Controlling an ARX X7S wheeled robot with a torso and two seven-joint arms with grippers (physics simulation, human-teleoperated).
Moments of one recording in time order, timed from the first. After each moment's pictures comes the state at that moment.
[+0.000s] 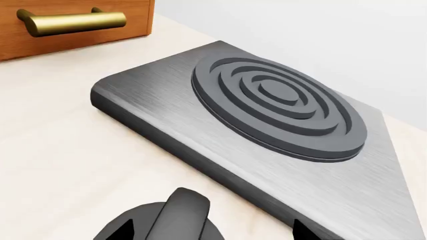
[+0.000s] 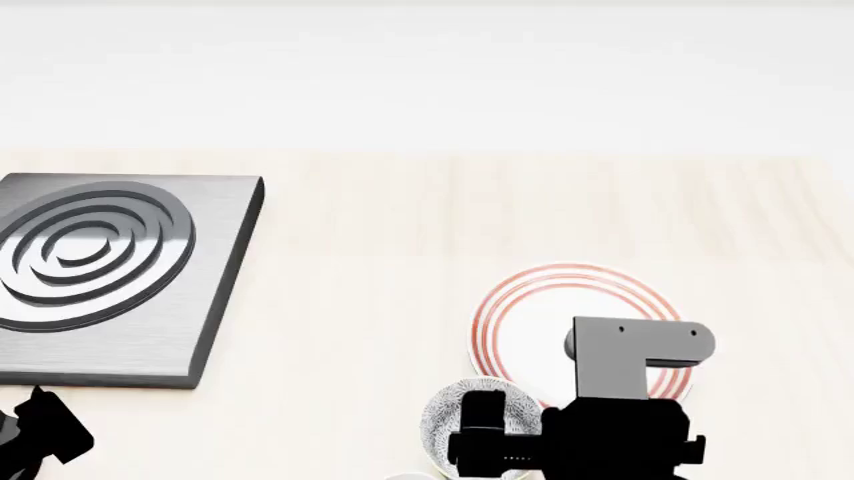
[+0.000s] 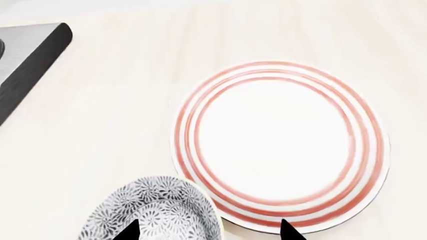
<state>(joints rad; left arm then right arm) -0.36 -0.24 -0.09 -0.35 -0.53 -0.22 -0.33 0.57 0.23 -0.09 -0.07 0.59 1.12 0.26</state>
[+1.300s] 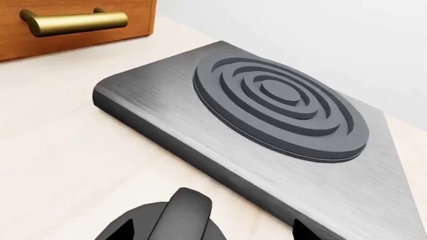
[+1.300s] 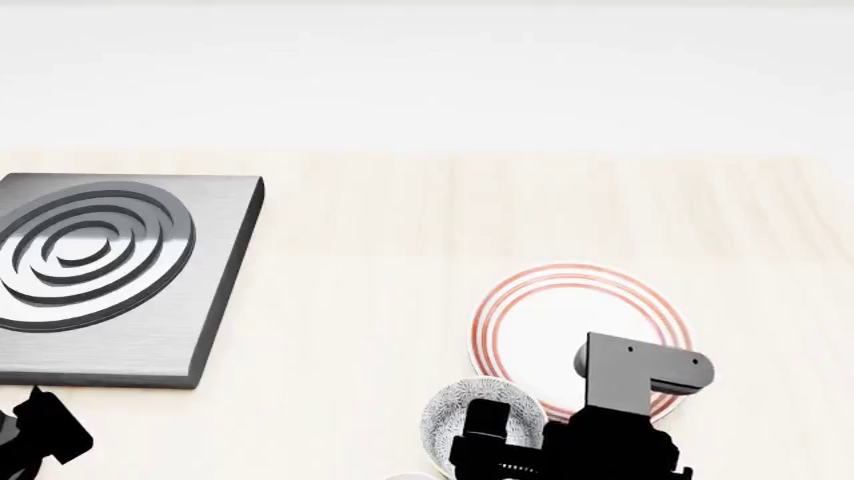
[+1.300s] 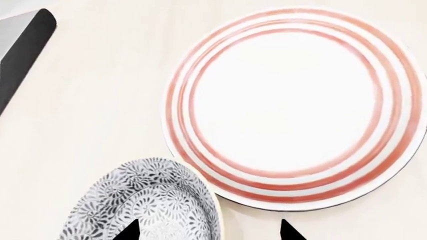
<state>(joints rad) -0.36 -0.25 -0.08 -0.35 -0.55 -0.21 -0.34 0.59 0.20 -0.04 0.11 0.65 1.07 0.25</state>
